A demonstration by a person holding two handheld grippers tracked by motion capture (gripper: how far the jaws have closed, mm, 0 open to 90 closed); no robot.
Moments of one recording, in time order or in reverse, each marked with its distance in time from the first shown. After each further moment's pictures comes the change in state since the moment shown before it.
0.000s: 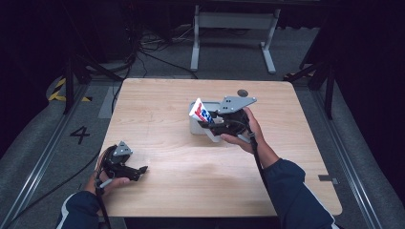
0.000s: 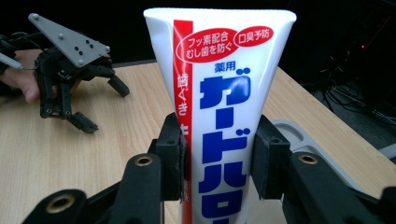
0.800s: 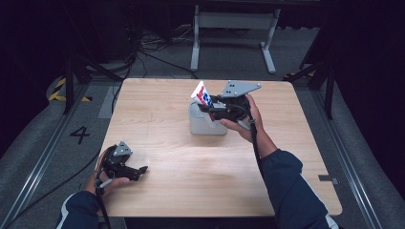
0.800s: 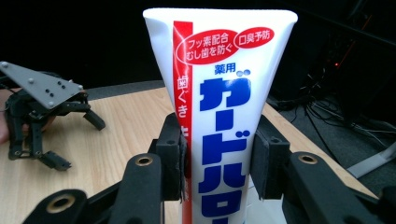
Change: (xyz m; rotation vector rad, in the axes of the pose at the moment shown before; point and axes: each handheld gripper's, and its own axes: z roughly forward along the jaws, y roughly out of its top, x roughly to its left) left arm -0.001 0.000 0.000 0.002 -0.003 -0.008; right arm -0.025 0.023 -0.002 -0.084 -0.061 0.022
